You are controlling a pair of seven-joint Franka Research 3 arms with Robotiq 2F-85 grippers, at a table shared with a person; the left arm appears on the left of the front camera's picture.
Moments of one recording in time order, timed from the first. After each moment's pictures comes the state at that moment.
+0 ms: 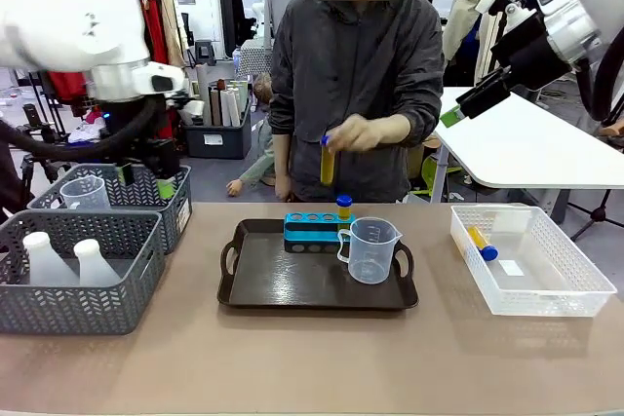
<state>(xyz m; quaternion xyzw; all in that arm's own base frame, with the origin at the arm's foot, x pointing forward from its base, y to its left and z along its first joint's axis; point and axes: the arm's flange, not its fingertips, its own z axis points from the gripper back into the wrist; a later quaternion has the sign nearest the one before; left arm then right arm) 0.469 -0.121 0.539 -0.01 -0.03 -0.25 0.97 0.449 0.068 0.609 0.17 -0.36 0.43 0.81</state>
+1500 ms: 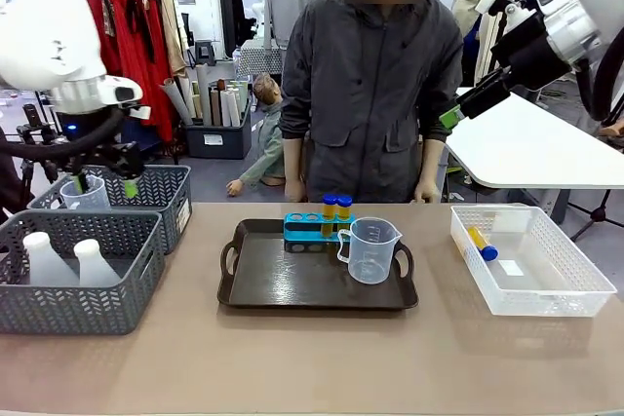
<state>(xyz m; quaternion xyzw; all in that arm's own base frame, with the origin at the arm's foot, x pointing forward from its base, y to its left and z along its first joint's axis) 0.499 -0.041 0.516 0.01 -0.03 -0.07 1.00 0.449 0.069 0.609 0.17 -0.36 0.43 0.81</state>
